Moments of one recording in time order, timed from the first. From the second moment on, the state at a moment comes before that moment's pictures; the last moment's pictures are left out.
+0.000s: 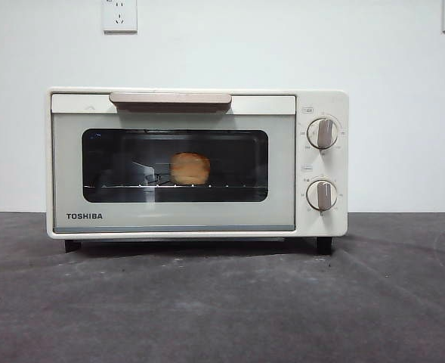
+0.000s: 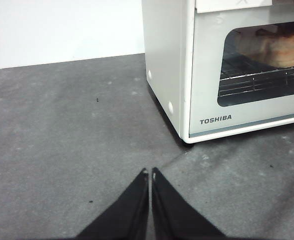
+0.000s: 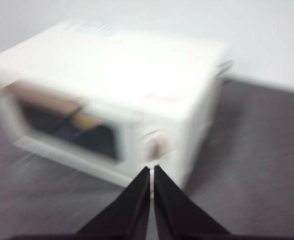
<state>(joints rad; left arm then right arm) -0.09 0.01 0.03 -0.18 0.07 0.09 0.40 0.61 0.75 -0.38 -0.06 0.04</state>
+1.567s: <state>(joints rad) -0.09 0.01 0.03 -0.18 0.07 0.09 0.00 0.01 0.02 -0.13 -0.05 0.06</state>
